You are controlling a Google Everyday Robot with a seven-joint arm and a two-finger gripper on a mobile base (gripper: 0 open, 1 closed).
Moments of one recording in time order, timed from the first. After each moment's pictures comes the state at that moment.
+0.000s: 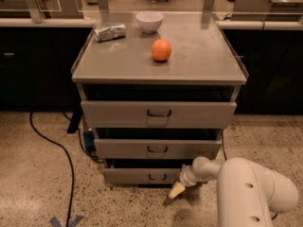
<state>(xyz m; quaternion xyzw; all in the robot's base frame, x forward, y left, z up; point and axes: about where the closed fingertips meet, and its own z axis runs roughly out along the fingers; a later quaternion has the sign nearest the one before) 0.636 -0.153 0.179 -0.49 0.84 0.14 0.21</state>
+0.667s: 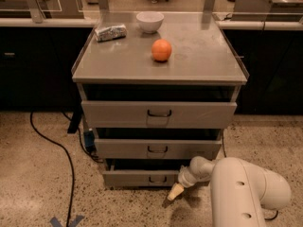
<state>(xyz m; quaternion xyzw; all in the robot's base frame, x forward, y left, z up) 0.632 -0.147 0.165 -0.49 0.84 0.15 0.18</state>
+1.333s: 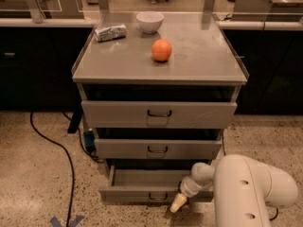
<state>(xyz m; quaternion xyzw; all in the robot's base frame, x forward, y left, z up) 0.572 -0.153 0.162 -0.50 0.84 0.17 0.13</state>
